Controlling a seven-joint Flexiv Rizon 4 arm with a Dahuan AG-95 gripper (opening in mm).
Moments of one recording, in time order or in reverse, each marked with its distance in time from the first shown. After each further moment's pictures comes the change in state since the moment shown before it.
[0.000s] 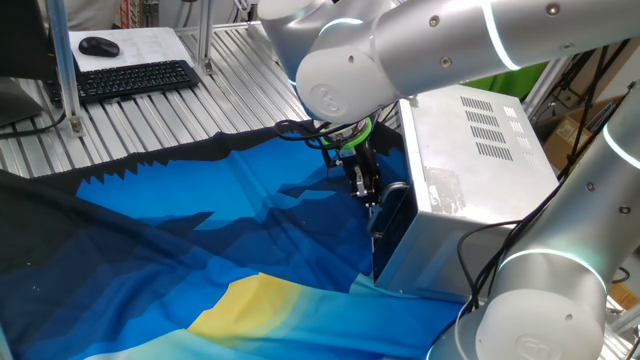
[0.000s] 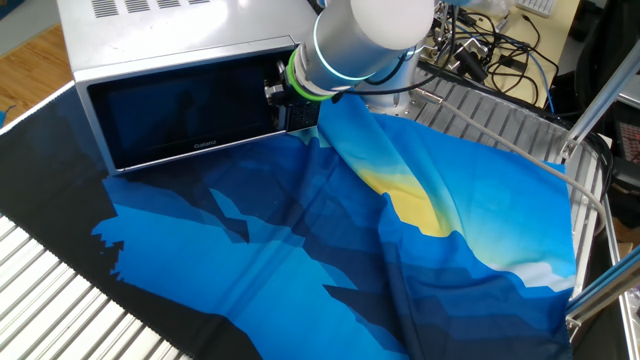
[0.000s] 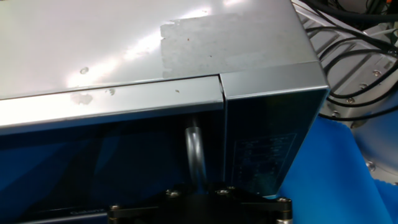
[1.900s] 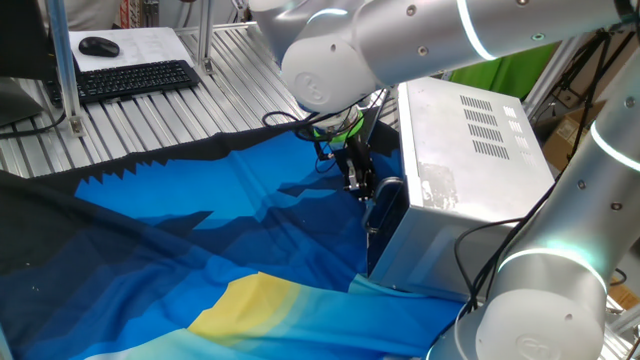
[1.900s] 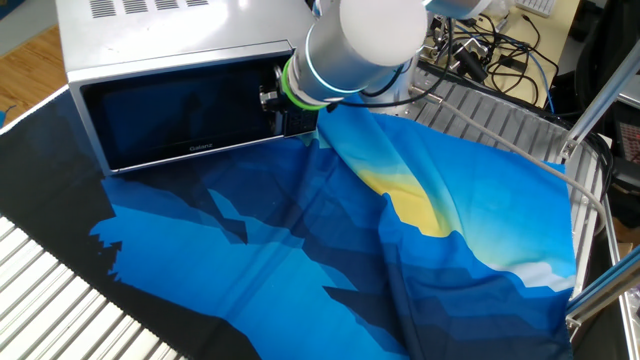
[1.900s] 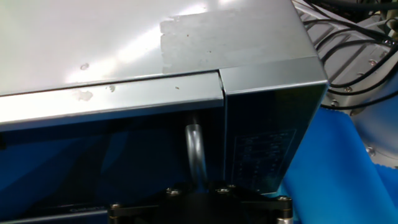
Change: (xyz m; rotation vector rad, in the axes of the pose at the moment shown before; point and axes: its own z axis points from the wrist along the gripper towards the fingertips) arm 0.021 0.013 -0.008 0.025 0.036 0.014
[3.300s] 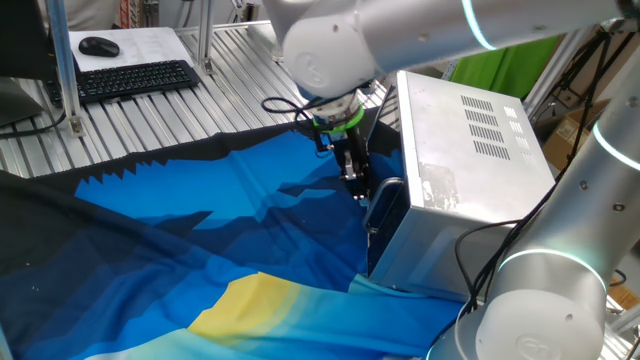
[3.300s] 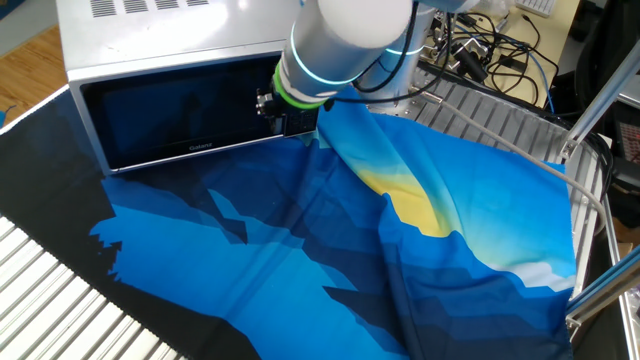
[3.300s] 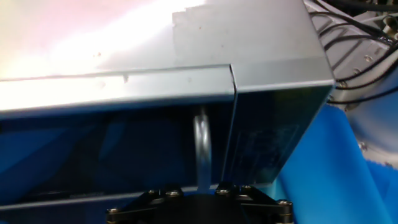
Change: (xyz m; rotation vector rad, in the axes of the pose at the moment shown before) arm -0.007 -0.001 -0.005 0.023 0.021 -0.036
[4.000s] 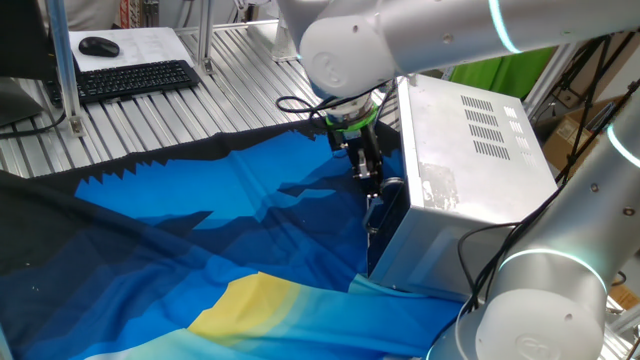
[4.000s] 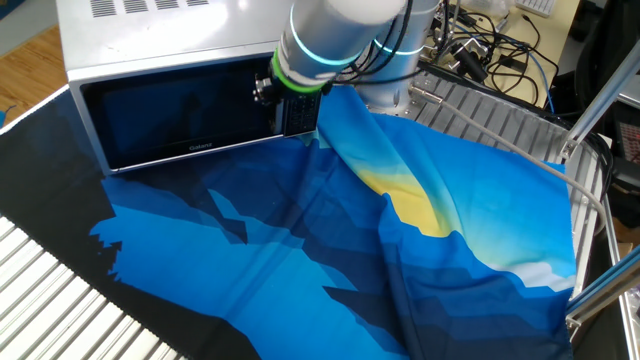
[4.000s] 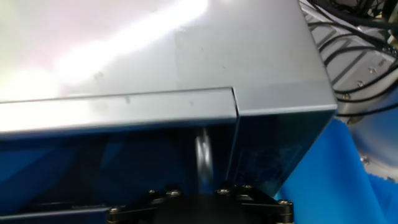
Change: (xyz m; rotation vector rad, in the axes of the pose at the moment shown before) arm -0.026 0.001 -0.004 -0.006 0.006 -0.016
